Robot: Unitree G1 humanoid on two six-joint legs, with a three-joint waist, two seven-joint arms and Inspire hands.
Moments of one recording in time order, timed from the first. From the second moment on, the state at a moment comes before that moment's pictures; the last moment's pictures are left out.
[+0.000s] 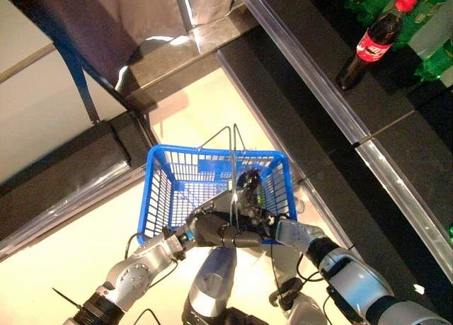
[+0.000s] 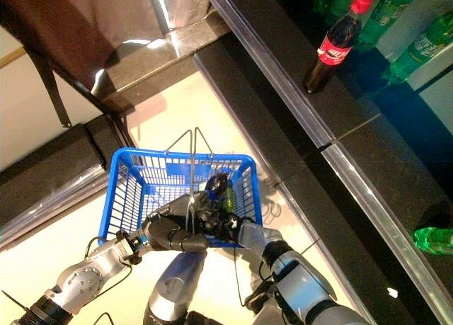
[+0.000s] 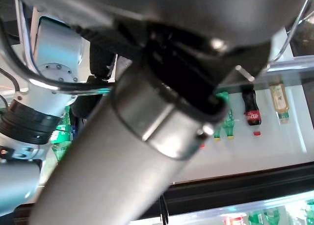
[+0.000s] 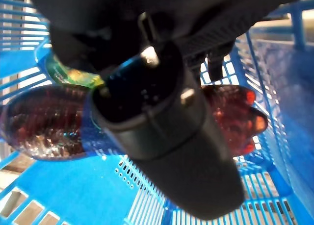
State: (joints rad) left arm -0.08 0.61 -0.42 -0.10 -1.21 0.19 -0.61; right arm -0.64 -0.17 0.57 1.02 1.06 0.32 0.14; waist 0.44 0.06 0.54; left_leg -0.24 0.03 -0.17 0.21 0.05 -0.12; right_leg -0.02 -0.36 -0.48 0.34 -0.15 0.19
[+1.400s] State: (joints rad) left arm 0.12 0.52 -0.25 0.04 -1.04 0.10 -0.46; right arm -0.17 -0.40 0.30 -0.24 0.98 -0.01 0.27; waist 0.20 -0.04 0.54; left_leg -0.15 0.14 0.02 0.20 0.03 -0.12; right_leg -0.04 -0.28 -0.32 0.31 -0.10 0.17
